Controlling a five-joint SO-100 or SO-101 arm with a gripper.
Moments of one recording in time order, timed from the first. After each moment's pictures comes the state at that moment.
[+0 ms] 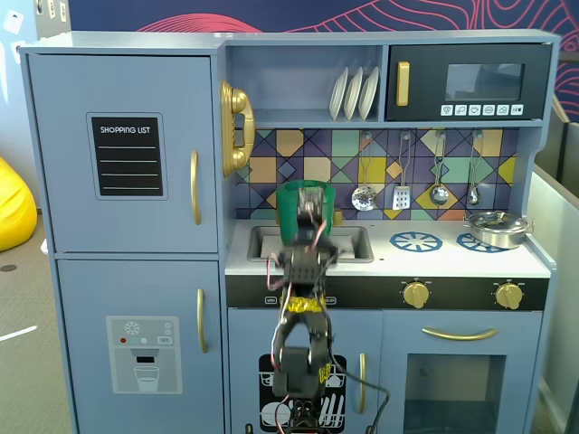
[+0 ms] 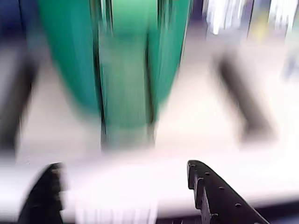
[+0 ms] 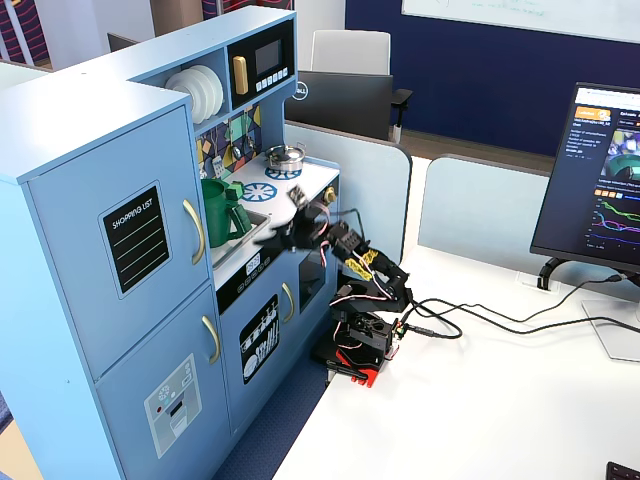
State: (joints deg) arm 4.0 160.3 135.1 39.1 -94.0
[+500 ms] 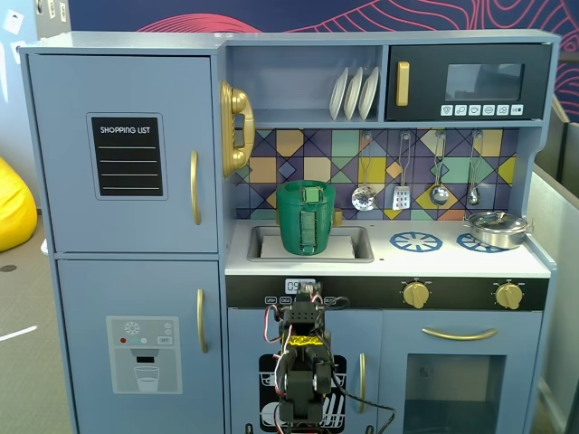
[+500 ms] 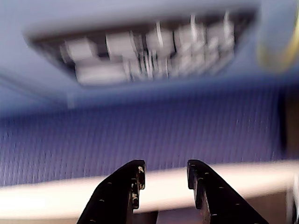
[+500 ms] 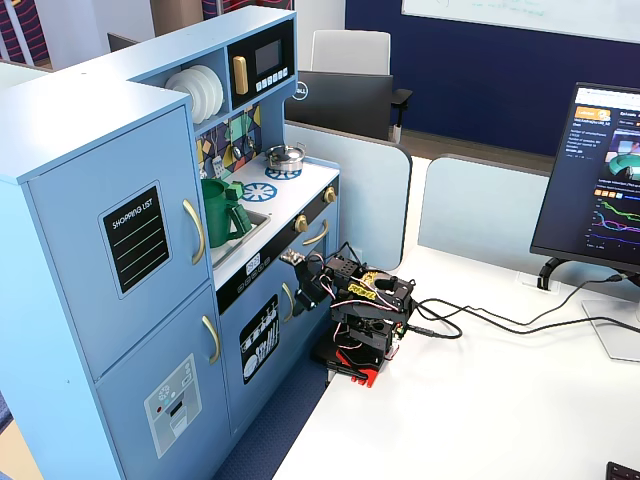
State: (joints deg) arm -0.2 173.5 166.7 61.6 -87.1
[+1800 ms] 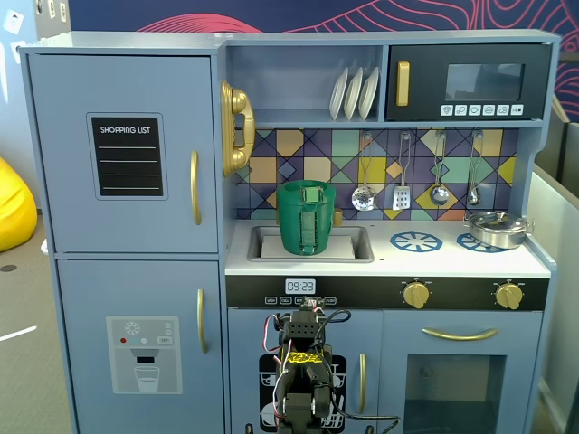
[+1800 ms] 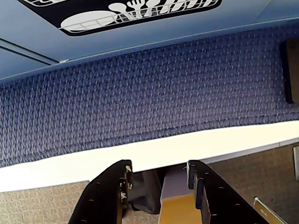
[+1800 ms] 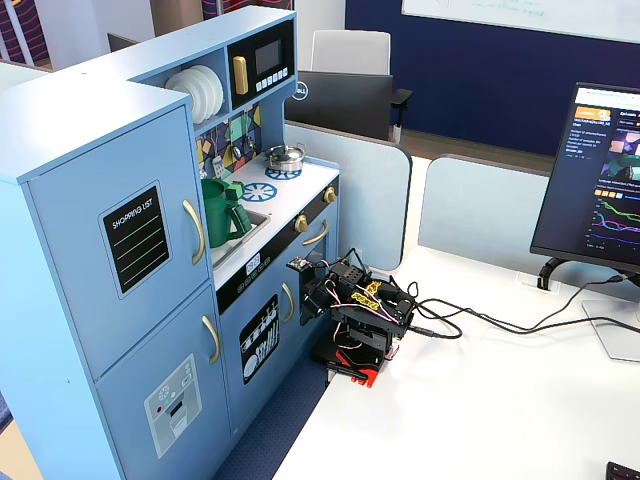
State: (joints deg) arm 1.6 182.5 171.4 77.3 -86.3
